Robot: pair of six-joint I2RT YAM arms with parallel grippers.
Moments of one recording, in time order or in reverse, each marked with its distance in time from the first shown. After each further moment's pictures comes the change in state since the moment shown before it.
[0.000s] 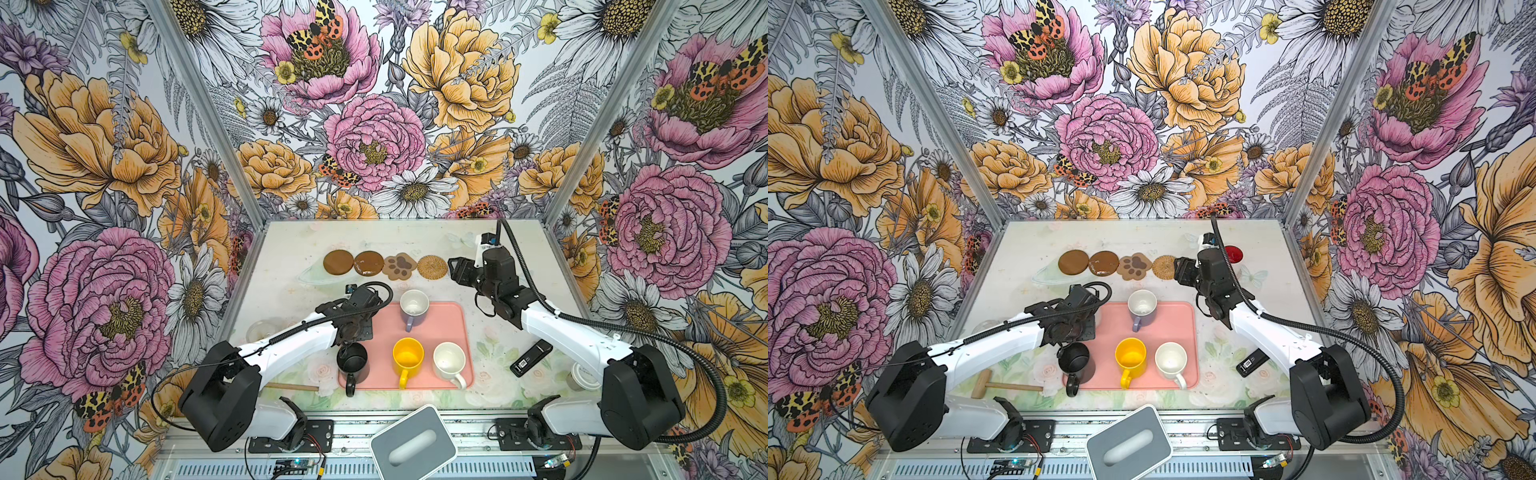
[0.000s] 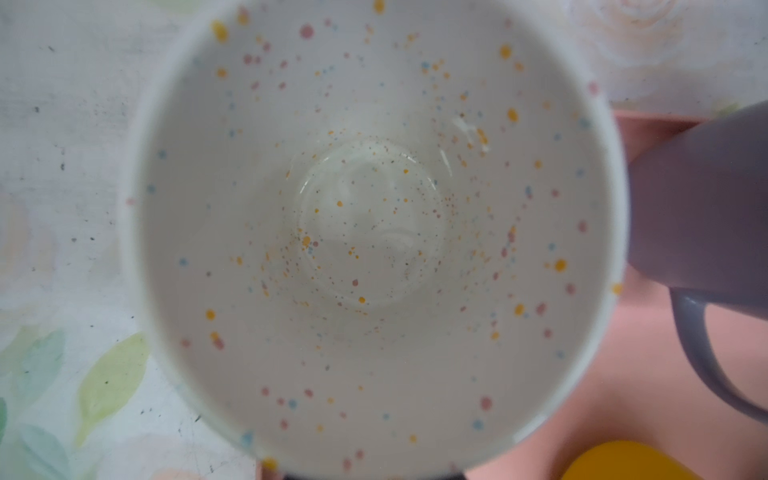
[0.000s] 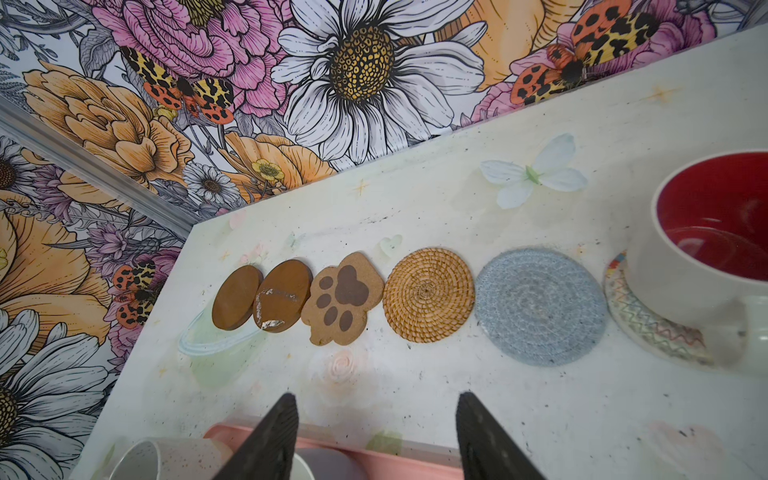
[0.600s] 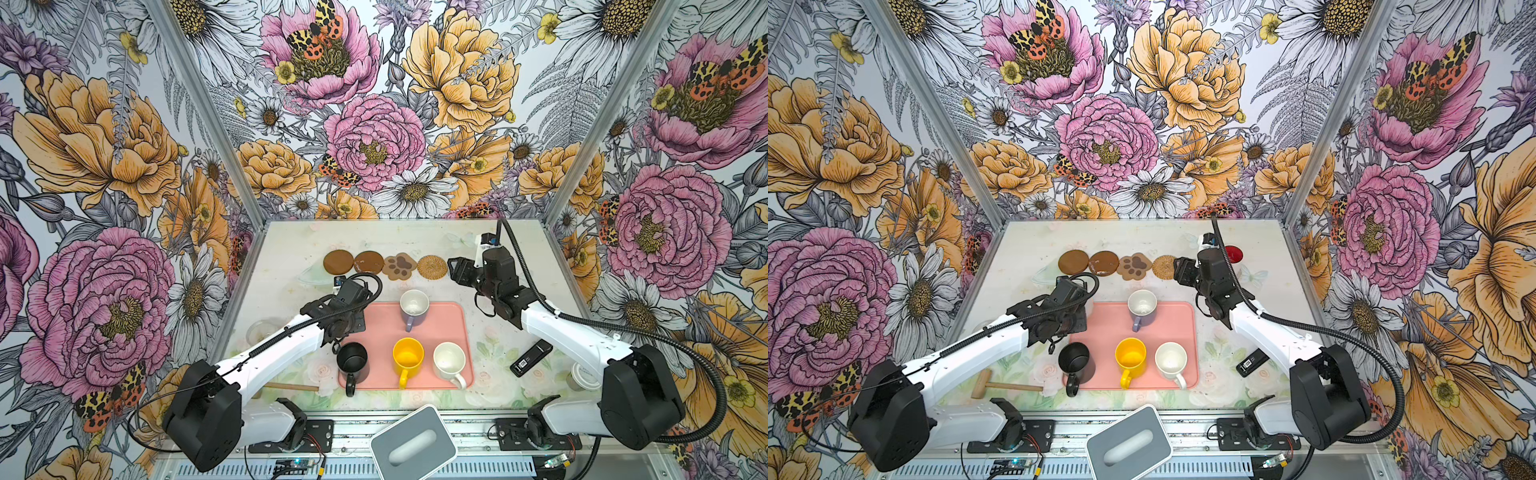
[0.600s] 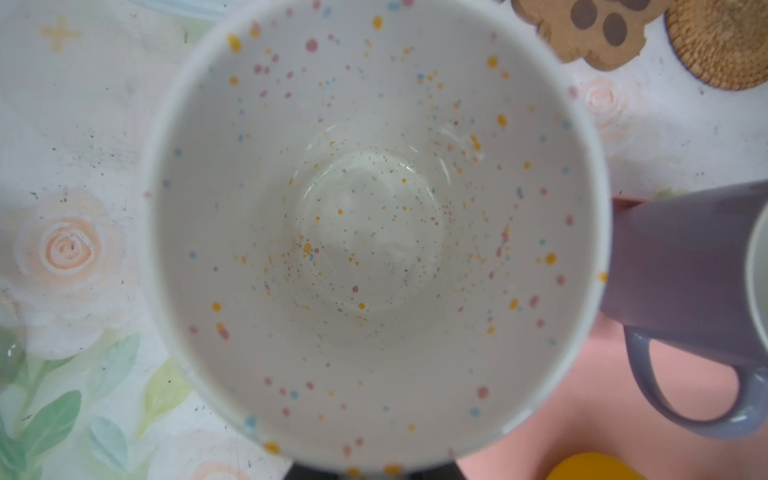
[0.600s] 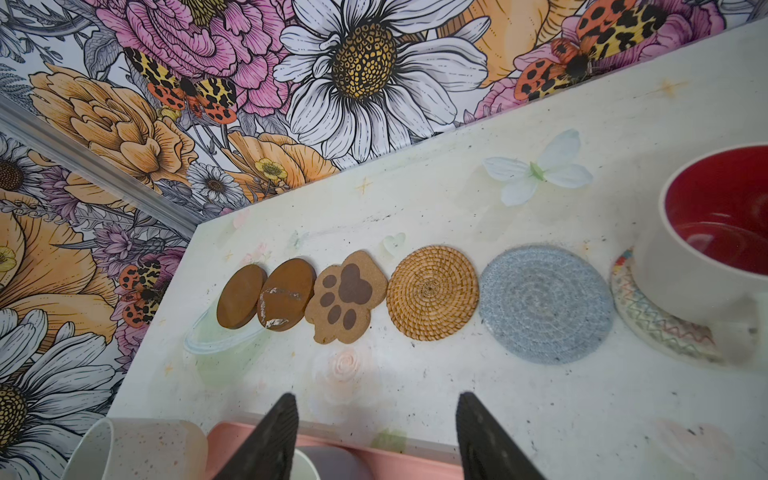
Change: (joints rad) left arm 0.077 -0.082 0.041 -0.022 -0.036 0.018; right arm 0.000 0.000 0.000 0.000 -0.011 0.010
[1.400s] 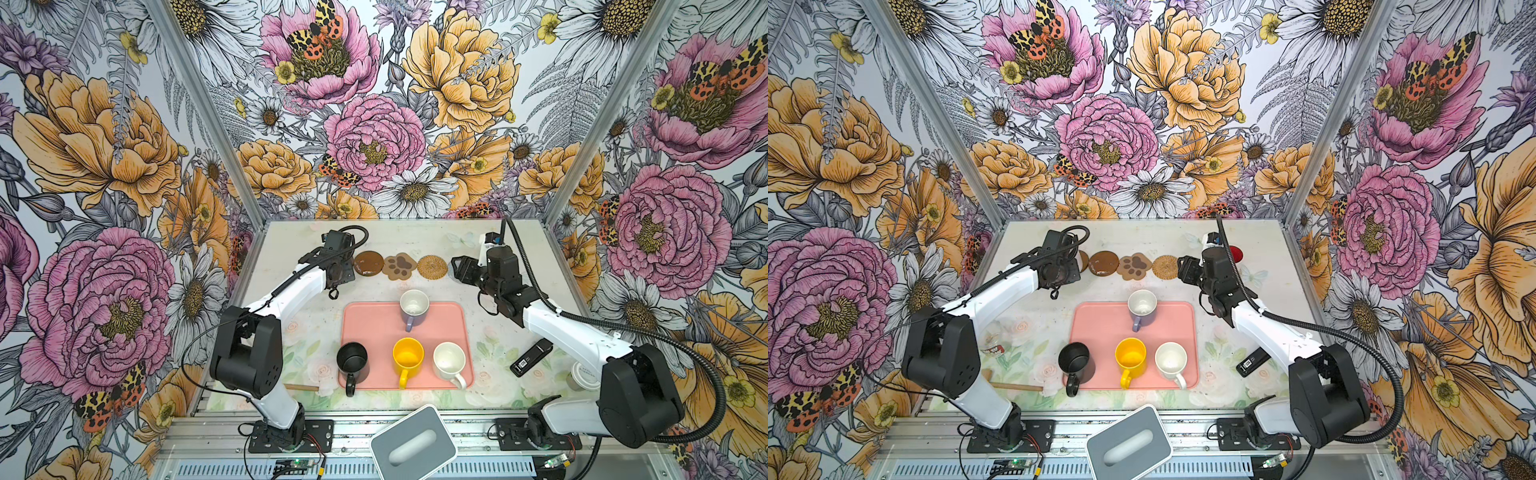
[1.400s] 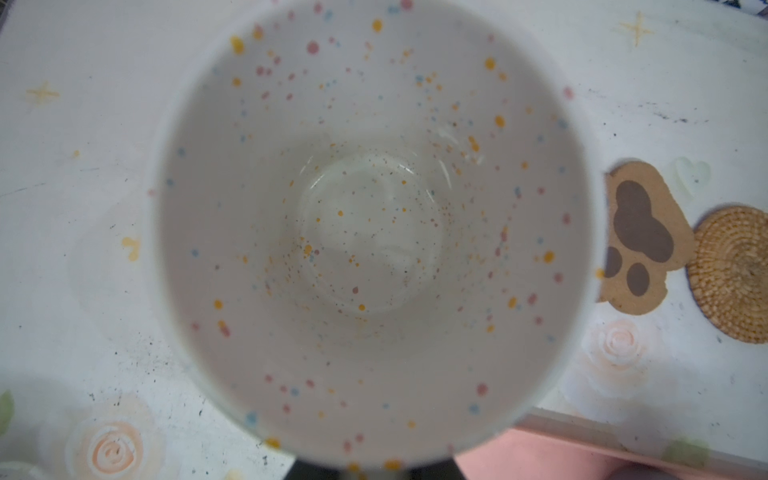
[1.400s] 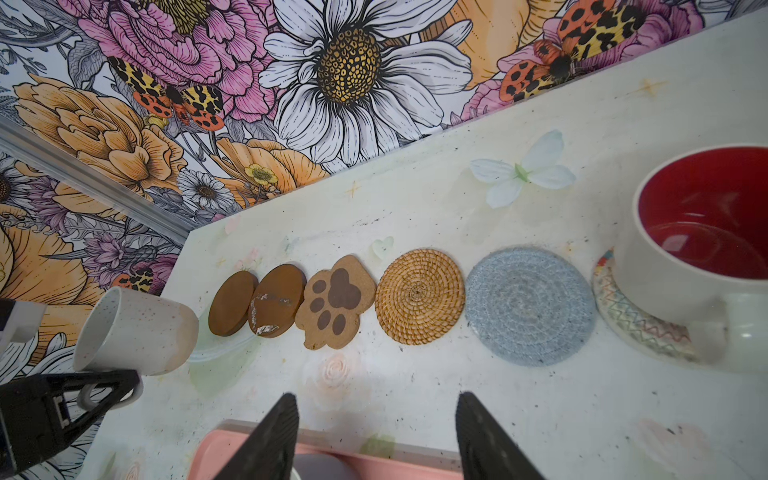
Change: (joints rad) left arm 0.291 0.397 0.407 0.075 0.055 0.187; right arm -0.039 0.006 0.000 -0.001 -0.022 0.000
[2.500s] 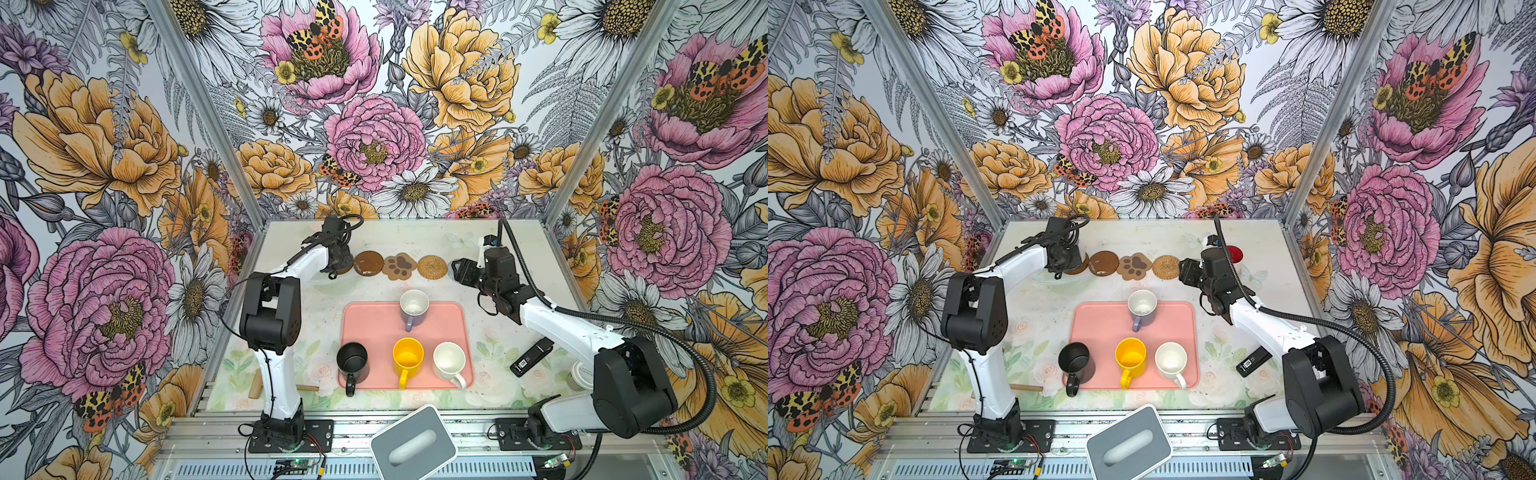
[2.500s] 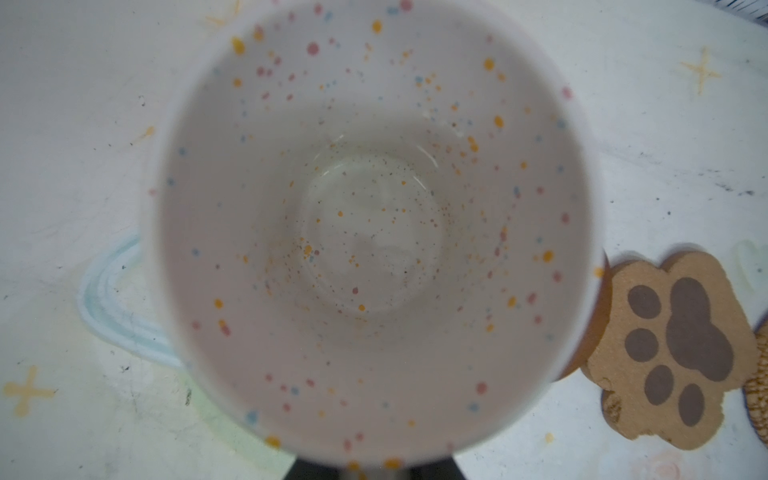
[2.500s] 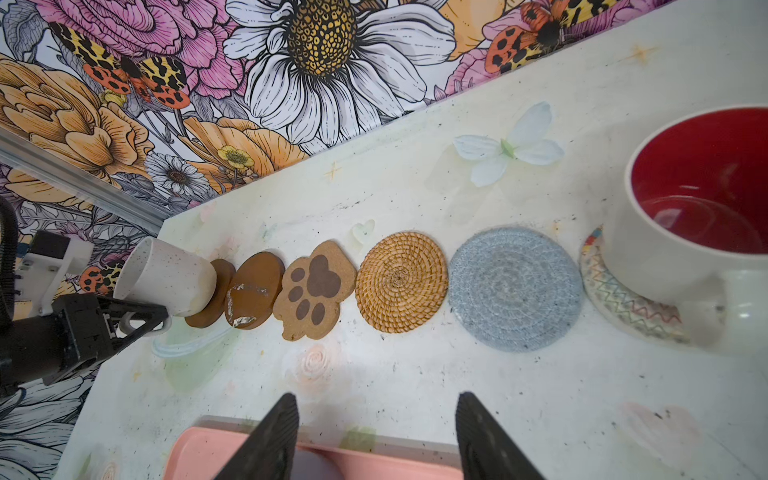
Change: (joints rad) left arm 0.106 0.304 0.243 0.034 0.116 0.061; right arm -0.015 0.051 0.002 -0.015 -0.008 -0.003
